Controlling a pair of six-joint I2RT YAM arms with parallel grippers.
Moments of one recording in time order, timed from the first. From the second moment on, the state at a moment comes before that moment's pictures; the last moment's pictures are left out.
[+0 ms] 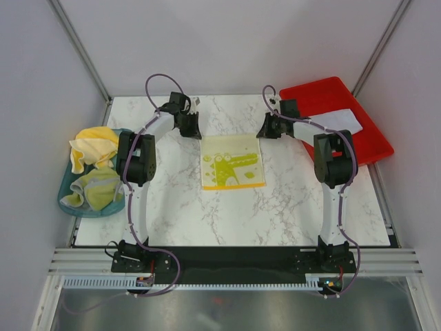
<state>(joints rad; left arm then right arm) -0.22 2.30 1.81 -0.51 0.32 -0.11 0.18 2.23 1.58 -0.17 -0.40 0.30</state>
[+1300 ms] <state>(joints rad) -0.17 2.38 1.98 -0.66 0.48 0.02 0.15 2.43 1.90 -0.33 -0.67 0.09</state>
